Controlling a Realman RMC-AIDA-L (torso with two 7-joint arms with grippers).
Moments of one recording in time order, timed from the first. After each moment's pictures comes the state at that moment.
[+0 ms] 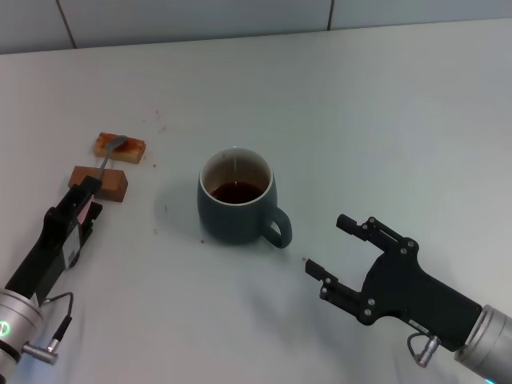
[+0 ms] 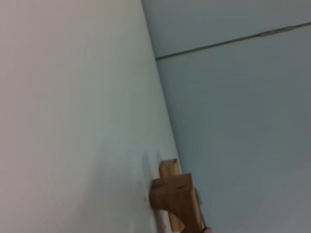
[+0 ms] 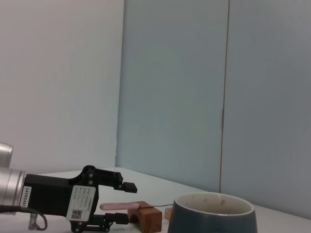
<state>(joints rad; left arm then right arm) -0.30 -2.08 0.16 -0.20 1.59 1.27 -1.50 0.32 2.08 -0.28 0.17 -1.98 -1.50 0.12</state>
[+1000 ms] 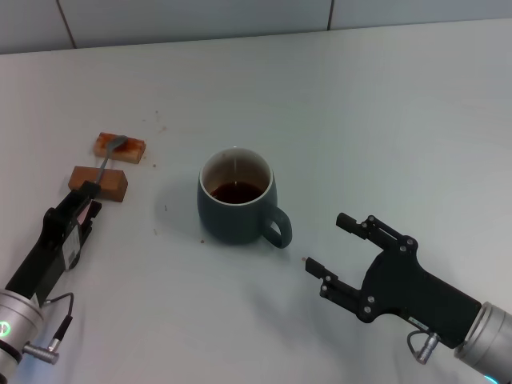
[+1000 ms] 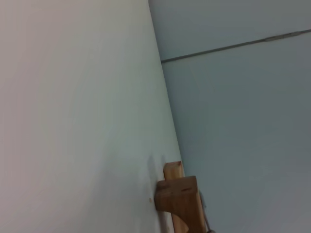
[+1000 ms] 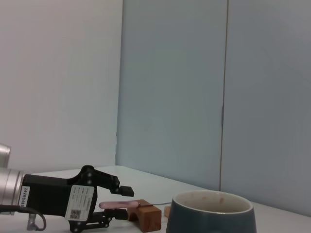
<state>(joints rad) -0.30 -2.08 0.15 -0.21 1.59 1.26 -1.51 0.32 2.08 -0.28 0.16 -1.98 -1.50 0.14</state>
